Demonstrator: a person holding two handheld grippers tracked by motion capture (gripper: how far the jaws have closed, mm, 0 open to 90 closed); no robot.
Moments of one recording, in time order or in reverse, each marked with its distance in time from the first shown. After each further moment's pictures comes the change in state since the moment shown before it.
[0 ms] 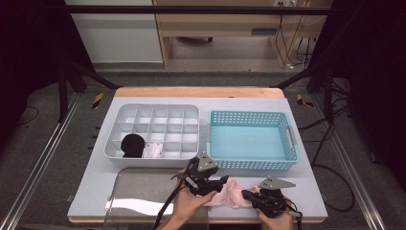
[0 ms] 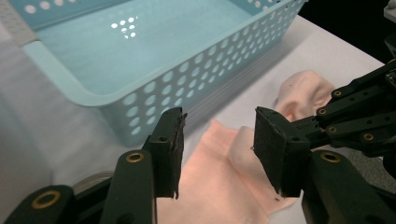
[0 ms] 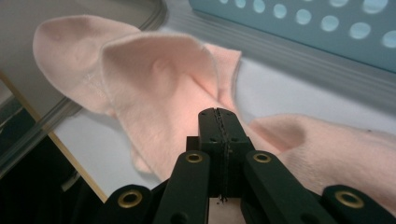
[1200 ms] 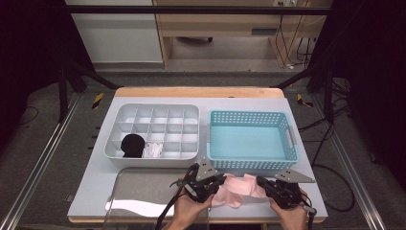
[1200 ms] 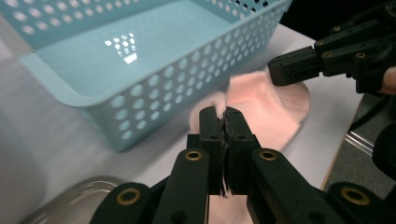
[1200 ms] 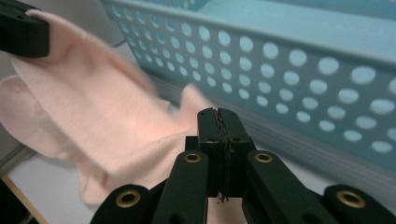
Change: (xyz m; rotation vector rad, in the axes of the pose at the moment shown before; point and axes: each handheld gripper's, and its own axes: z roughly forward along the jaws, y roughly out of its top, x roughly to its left) left arm -0.003 -0.013 -0.016 -0.094 -0.001 0.046; right arm -0.024 0.018 -0.031 -0.147 -0.138 -0.015
